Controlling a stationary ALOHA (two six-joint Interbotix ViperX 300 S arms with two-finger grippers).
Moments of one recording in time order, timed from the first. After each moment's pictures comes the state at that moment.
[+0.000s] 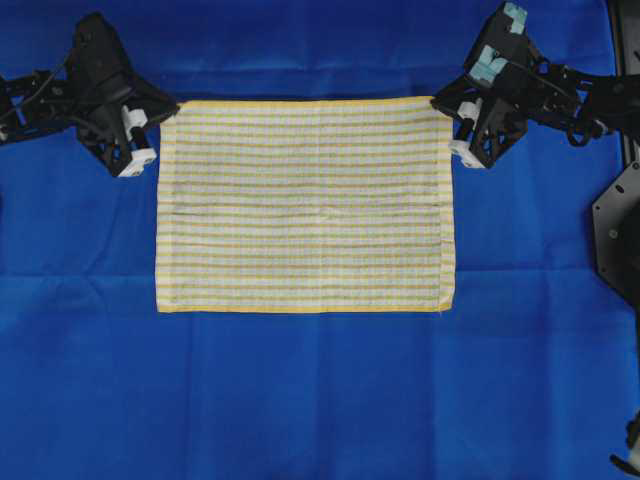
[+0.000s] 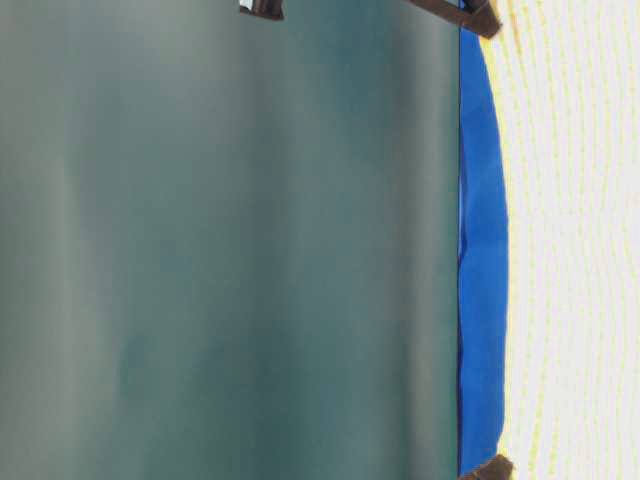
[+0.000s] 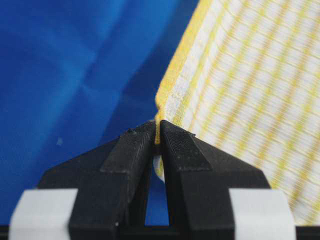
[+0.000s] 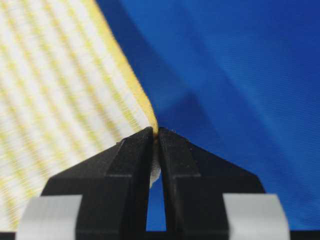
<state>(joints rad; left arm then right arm) 0.44 -0.12 1.12 -0.04 -0.33 0.06 -0.50 -0.17 1.07 0.01 -0.15 0.11</state>
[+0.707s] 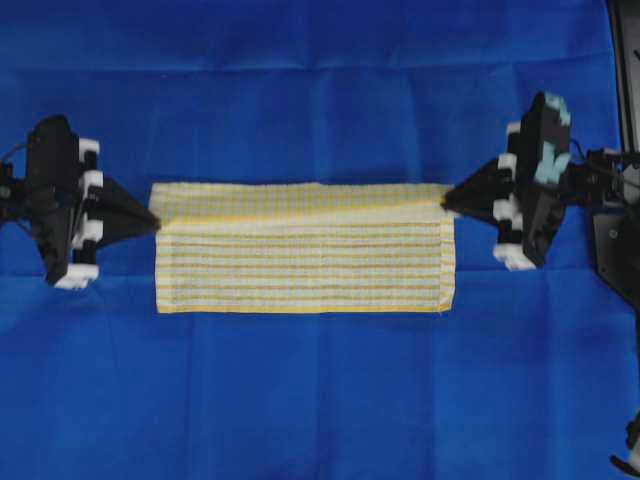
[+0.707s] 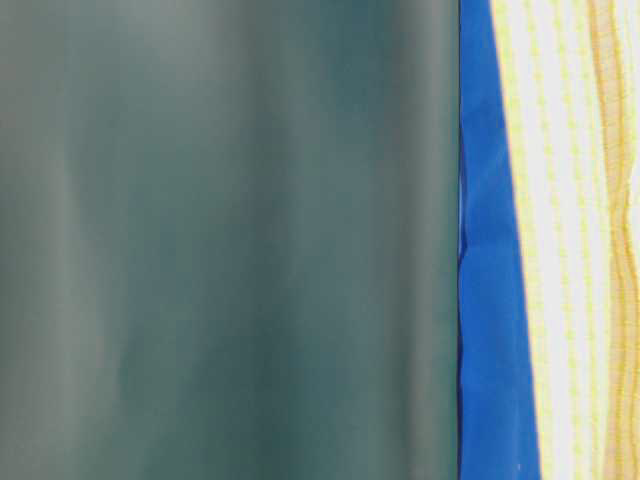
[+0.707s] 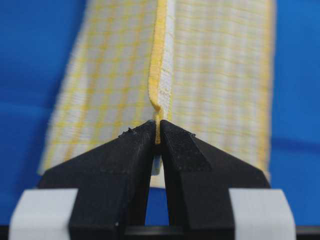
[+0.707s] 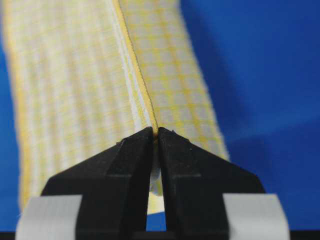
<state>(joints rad) -0.04 -0.37 1.26 -0.04 -0.32 -0.17 -0.07 -0.47 1.21 0.04 -0.13 0.32</state>
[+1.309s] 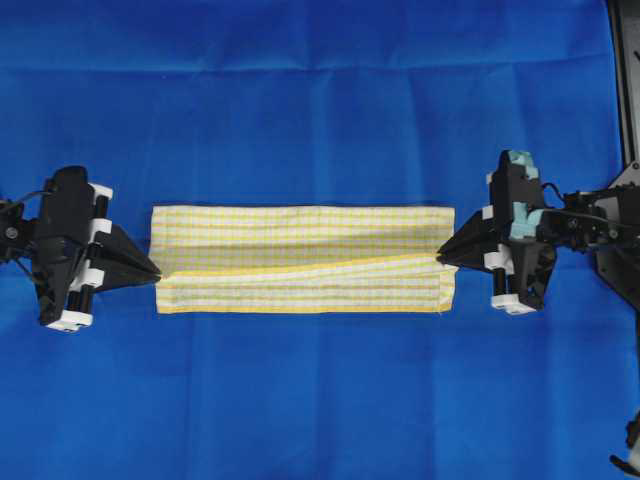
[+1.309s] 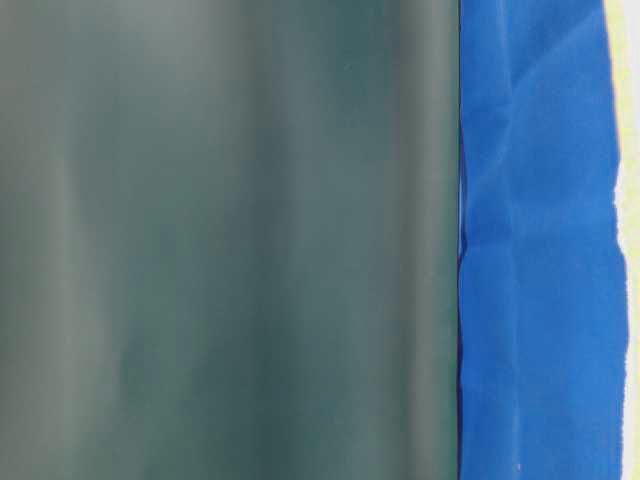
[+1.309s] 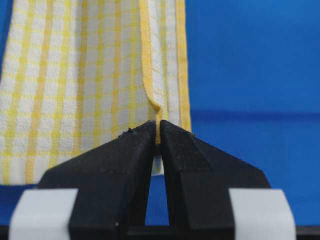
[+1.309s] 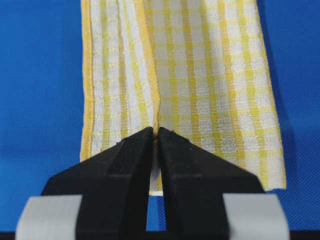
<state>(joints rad) -0.19 -0.30 1.22 -0.04 -0.28 -0.20 0.09 -0.33 1.18 0.05 -0.13 0.35</state>
